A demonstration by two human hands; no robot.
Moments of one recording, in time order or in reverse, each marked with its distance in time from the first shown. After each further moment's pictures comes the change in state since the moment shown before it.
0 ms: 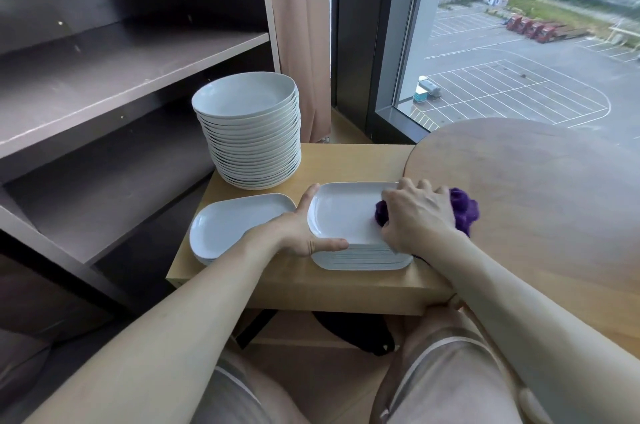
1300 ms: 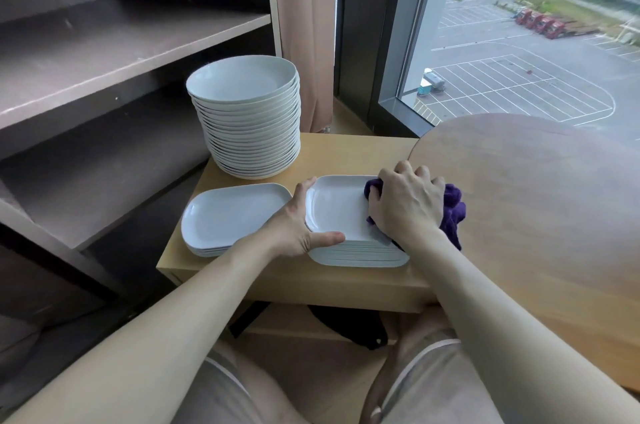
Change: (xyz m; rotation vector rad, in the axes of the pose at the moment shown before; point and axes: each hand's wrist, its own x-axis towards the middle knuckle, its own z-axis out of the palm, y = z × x) left_hand 0.019 -0.022 0.023 -0.266 0.164 0.229; right_hand 0.026 -0.013 0.026 0.085 0.230 0.167
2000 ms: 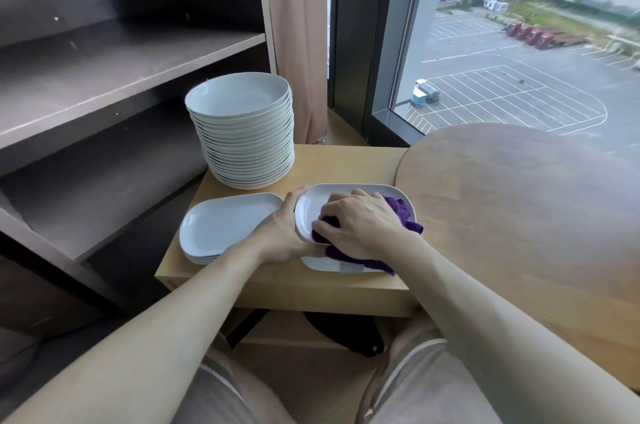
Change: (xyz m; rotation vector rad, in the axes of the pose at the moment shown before) left_hand -0.007 0.007 -0.004 0.020 0.062 0.009; right_hand -0.017 -0.025 -0.028 0.258 -0.328 -0.463
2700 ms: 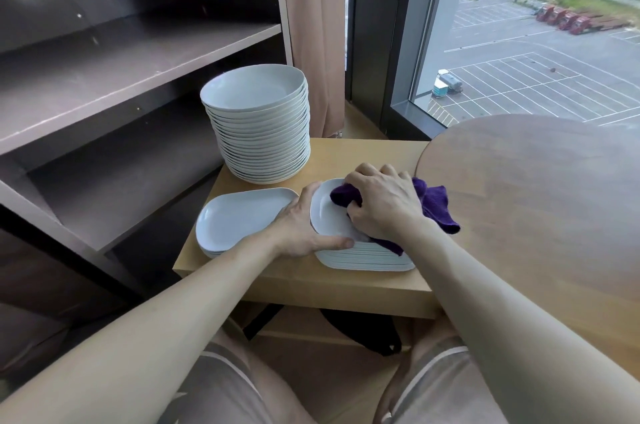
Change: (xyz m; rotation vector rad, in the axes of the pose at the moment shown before) left_hand 0.006 -0.003 -0.002 0.098 -0.024 0.002; right_hand 0.026 0.022 0.008 -0.100 0.150 0.073
